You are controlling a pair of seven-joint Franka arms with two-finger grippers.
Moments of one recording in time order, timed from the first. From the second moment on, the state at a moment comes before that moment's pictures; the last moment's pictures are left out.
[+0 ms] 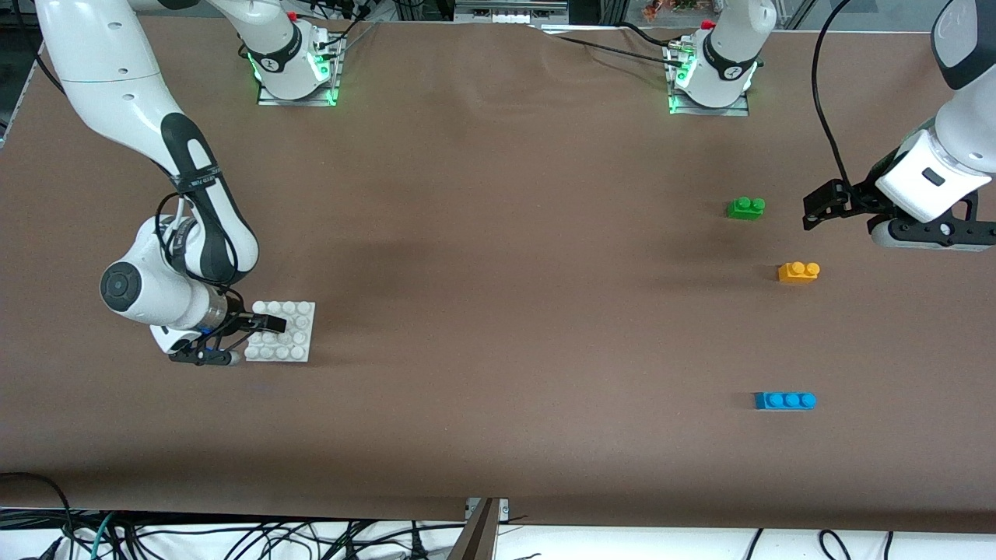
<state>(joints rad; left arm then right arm) 0.00 0.02 -0.05 -1.73 -0.01 1.73 -0.02 0.06 0.68 -0.05 -1.76 0.22 2.39 -0.07</state>
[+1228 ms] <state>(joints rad) 0.00 0.02 -0.05 -1.73 -0.01 1.73 -0.02 0.07 0.68 0.01 -1.73 0.22 2.35 -0.07</state>
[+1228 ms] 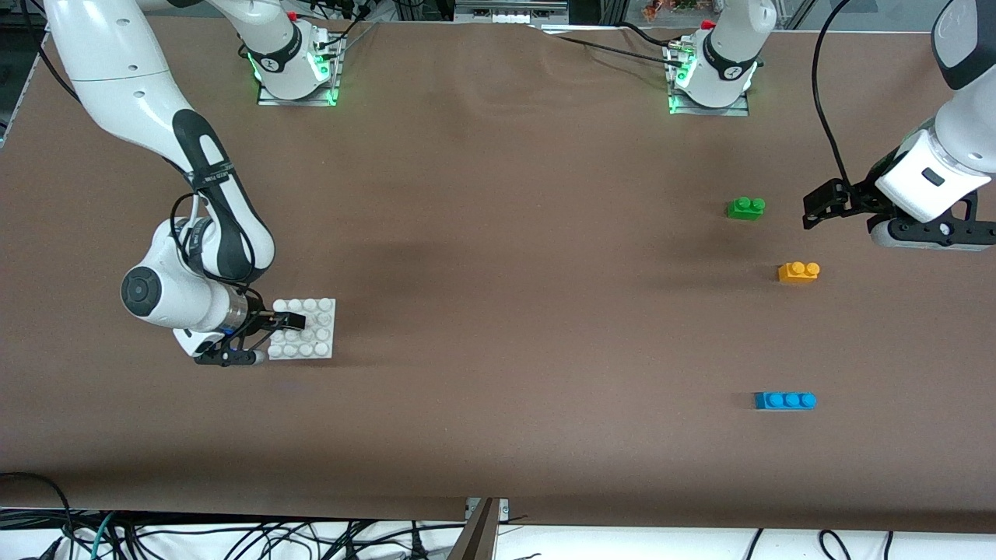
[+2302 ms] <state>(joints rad) 0.00 0.02 -0.05 -1.73 -0.01 1.71 -0.02 0.13 0.71 0.04 -1.69 0.28 2.34 0.04</state>
